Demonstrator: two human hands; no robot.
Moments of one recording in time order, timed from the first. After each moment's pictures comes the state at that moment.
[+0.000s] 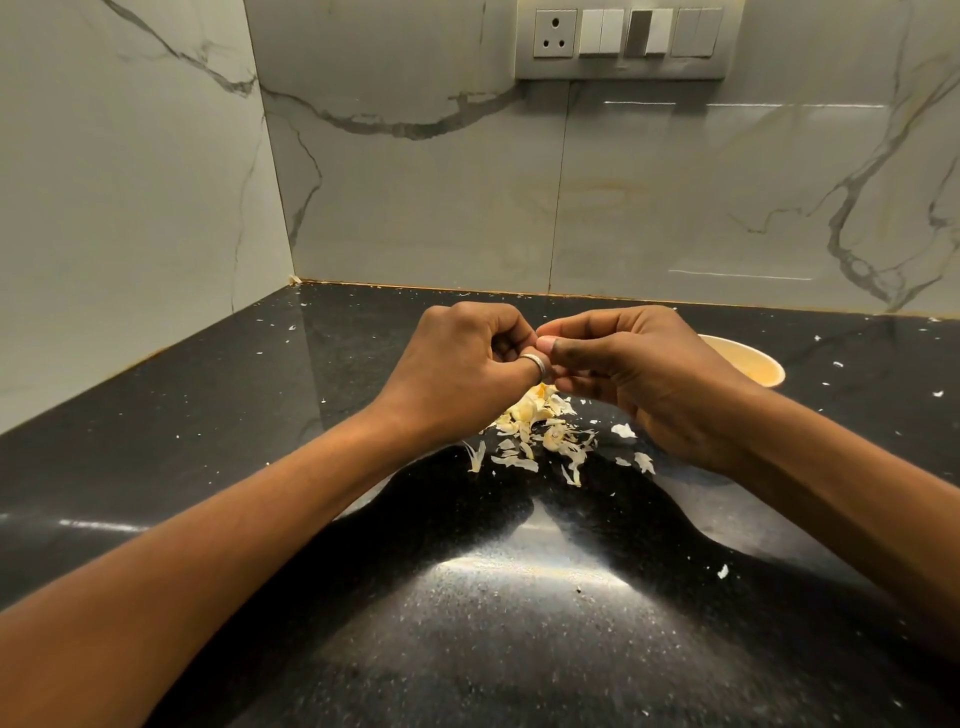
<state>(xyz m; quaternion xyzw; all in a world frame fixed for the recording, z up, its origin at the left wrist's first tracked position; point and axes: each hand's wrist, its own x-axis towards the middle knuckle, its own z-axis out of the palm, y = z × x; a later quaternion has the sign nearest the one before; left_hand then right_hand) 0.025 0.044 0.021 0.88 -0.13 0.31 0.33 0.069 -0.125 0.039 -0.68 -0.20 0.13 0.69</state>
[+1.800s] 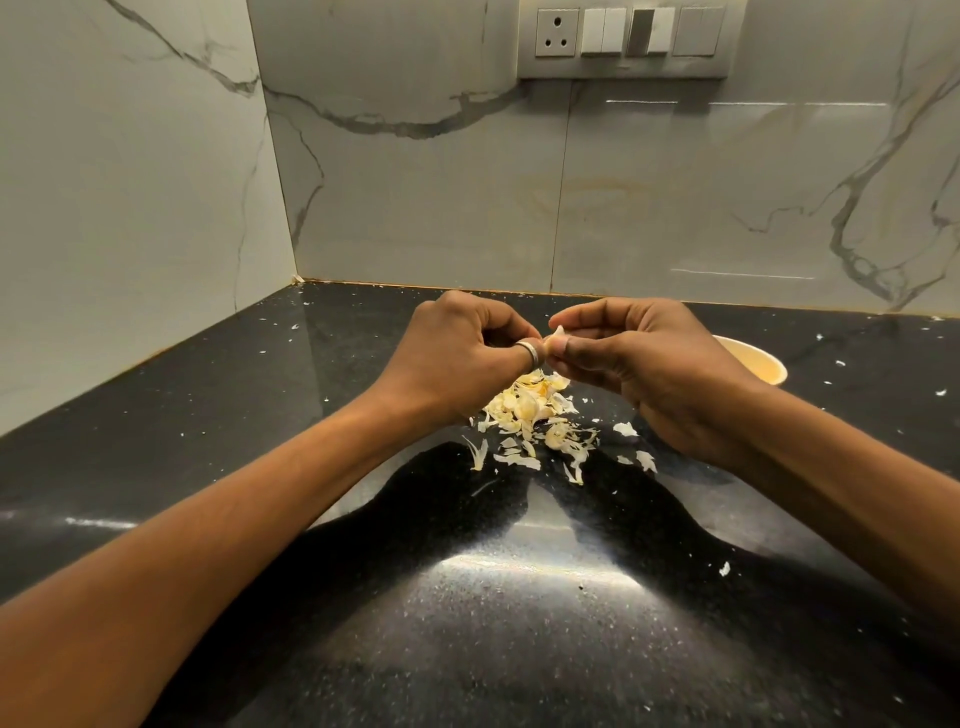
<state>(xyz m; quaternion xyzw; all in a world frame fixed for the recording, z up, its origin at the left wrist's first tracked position) 0.028 0.050 0.025 0.87 -0.11 0.28 0.38 0.070 -0.127 0.039 -0.68 -0.20 0.09 0.70</state>
